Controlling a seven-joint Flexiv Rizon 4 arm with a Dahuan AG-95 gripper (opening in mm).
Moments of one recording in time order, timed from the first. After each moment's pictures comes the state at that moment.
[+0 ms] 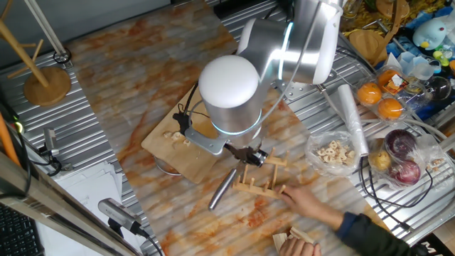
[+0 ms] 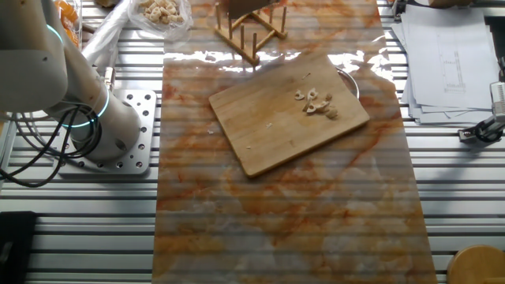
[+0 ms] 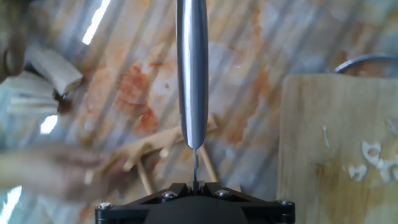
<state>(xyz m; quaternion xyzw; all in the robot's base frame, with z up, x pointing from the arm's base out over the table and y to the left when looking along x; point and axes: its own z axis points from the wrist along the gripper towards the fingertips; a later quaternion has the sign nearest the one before) 0.402 0.281 0.148 0.27 -0.96 -0.03 0.08</state>
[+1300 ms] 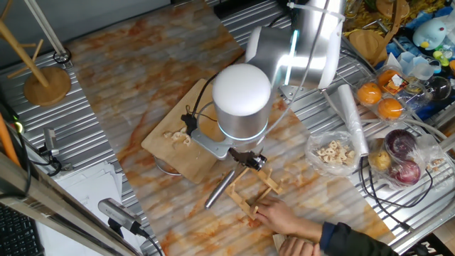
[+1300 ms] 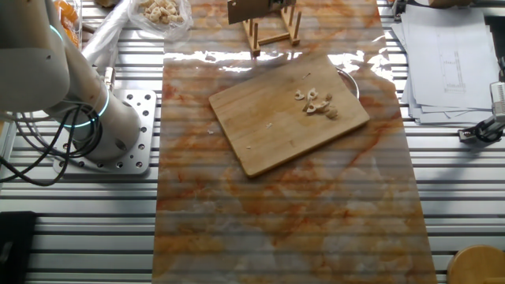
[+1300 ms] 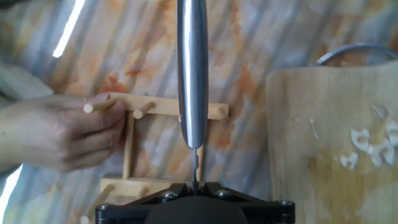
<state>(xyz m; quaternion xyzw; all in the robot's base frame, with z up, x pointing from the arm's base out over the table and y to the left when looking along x) 0.405 0.280 0.126 0.18 -0.98 0.02 0.06</state>
